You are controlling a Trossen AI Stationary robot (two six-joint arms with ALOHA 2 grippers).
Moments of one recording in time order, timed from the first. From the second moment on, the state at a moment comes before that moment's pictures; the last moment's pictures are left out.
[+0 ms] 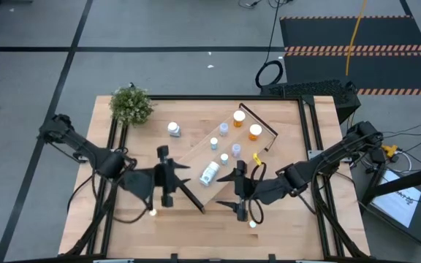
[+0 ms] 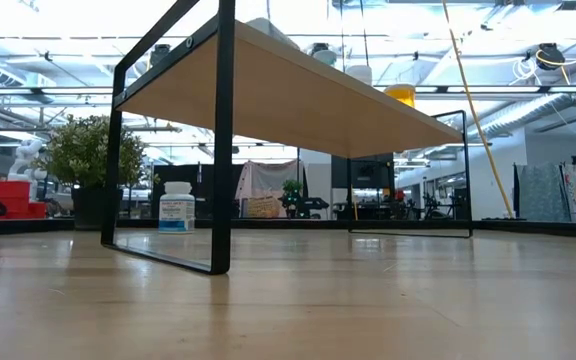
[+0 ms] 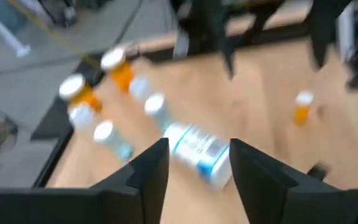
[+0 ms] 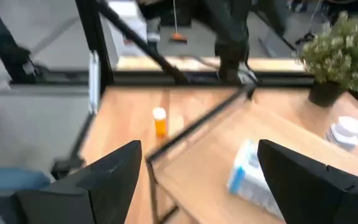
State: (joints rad) left arm -0.53 1.32 1.23 -0.52 -0.67 -0.12; right arm 0.49 1.51 1.16 -0.06 0.47 0.21
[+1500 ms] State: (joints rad) left arm -0.34 1.46 1.23 -0.45 -0.12 0.08; right arm 0.49 1.43 1.16 -0.32 0.50 0.22
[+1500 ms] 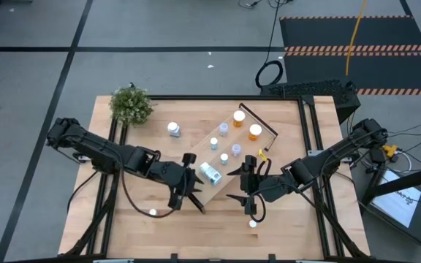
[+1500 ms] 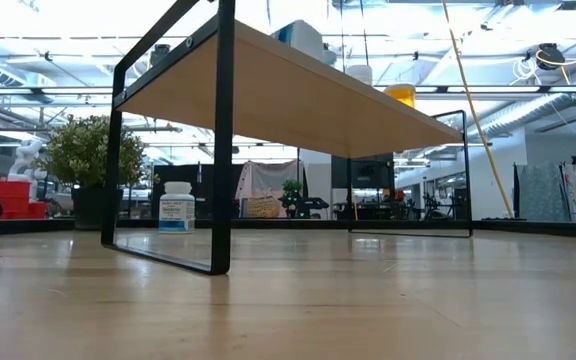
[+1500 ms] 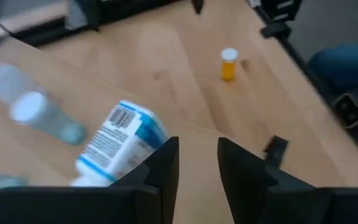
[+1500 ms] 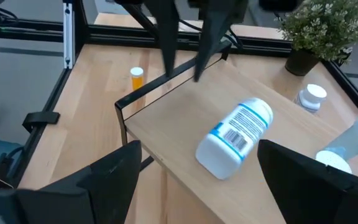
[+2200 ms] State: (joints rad) left arm -0.15 1.47 1.23 -0.50 -0.03 0.25; right arm 0.49 1.43 1.16 -0.34 0.49 0.20
